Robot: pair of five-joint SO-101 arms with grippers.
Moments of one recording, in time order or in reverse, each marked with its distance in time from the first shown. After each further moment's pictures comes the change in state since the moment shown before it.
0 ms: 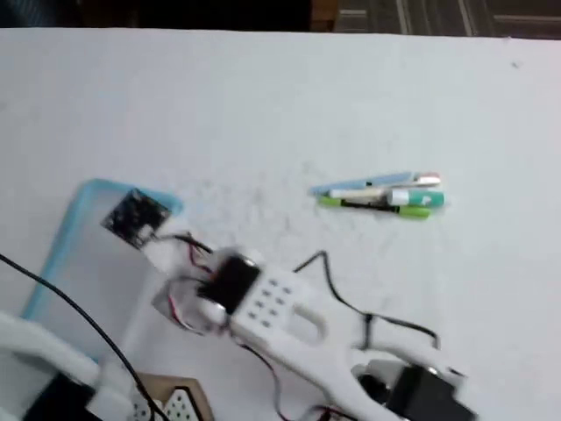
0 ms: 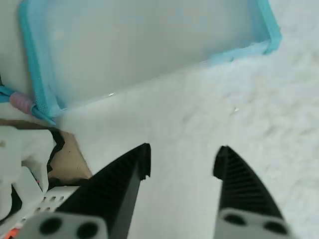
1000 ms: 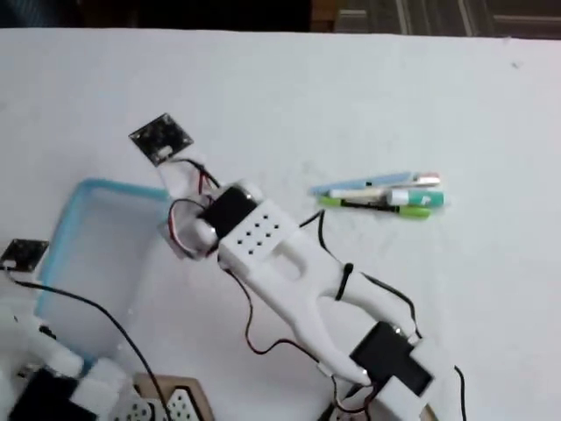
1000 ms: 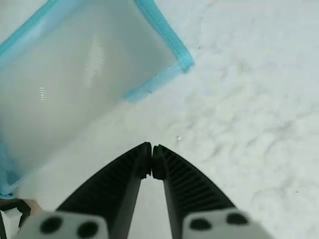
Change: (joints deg) left arm -6.9 2.5 44.6 -20.9 -68.8; right arm 12.1 14.2 -16.7 0.4 -1.8
